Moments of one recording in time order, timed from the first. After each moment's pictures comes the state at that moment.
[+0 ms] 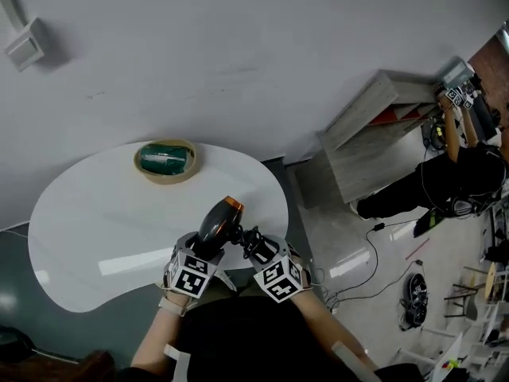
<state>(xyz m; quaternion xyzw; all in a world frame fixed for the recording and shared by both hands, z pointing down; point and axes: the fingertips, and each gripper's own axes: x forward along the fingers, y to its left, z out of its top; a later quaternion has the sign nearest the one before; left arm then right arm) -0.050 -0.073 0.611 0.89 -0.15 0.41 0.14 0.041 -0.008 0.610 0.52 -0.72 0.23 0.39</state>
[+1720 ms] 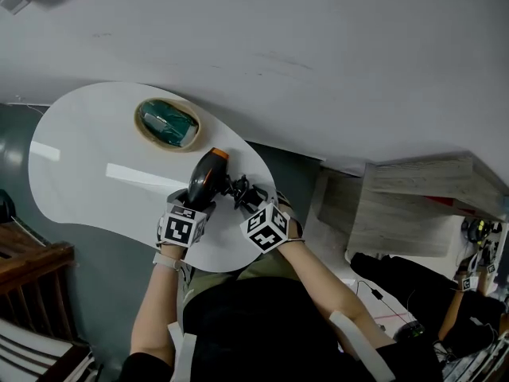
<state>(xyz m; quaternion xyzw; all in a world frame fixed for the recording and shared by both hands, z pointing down) 0.035 -0.186 0.701 0.75 -0.40 0.41 0.32 0.148 -0.187 0.705 0.28 -0.84 0.16 0.44</state>
